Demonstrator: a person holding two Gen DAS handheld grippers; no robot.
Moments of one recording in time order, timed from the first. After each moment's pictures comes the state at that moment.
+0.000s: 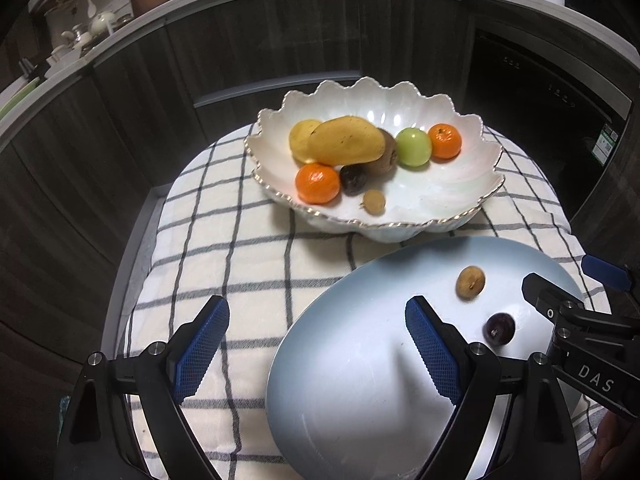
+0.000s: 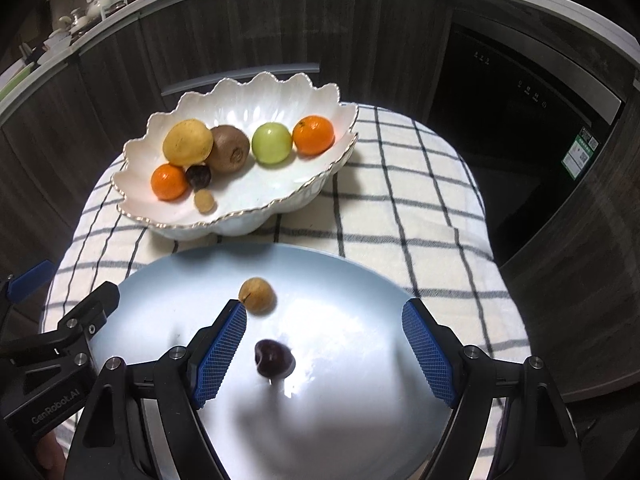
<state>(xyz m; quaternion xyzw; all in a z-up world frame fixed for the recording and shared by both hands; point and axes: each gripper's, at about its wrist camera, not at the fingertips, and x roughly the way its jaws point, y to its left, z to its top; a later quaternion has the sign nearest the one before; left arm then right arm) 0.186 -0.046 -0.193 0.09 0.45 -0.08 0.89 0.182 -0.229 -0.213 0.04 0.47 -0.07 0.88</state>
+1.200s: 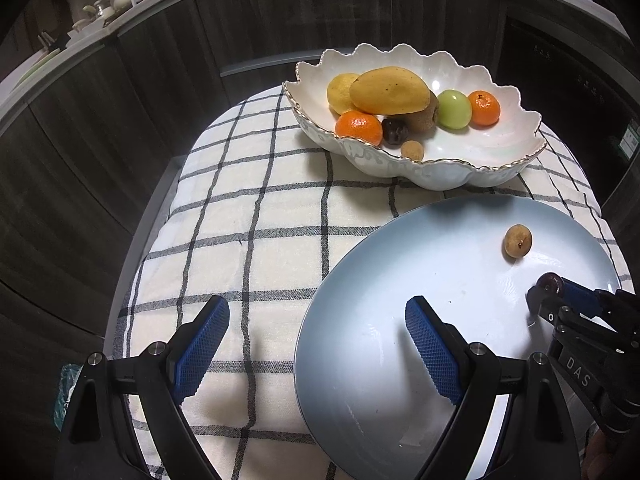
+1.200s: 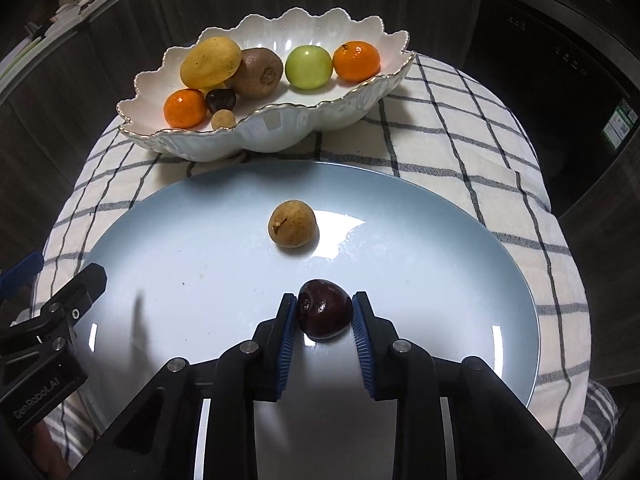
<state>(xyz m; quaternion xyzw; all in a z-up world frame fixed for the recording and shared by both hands) 0.175 -0.022 -0.225 0.08 0.47 -0.03 0.88 0.184 -0.208 -0.267 0.05 0.52 -0.03 0.85</state>
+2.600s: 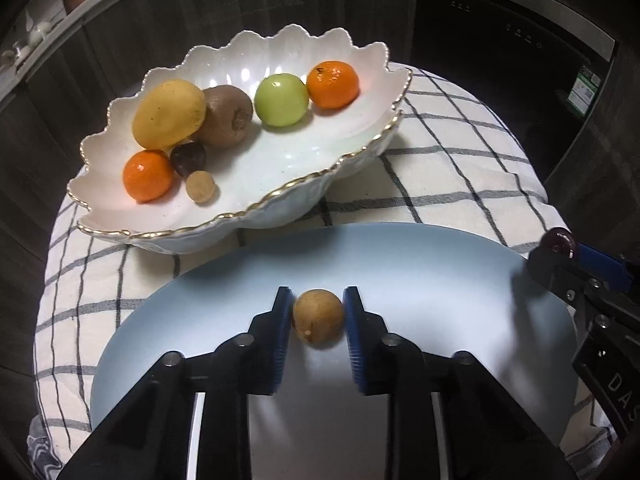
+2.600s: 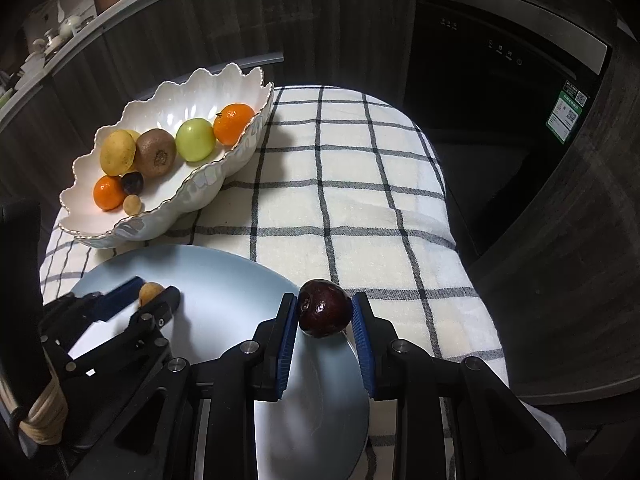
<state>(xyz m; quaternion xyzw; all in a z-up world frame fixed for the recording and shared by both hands) 0.210 -0.167 -0.256 0.12 0.49 -0.15 0.85 0.185 -0.309 -0.237 0.08 0.48 -0.08 0.87</state>
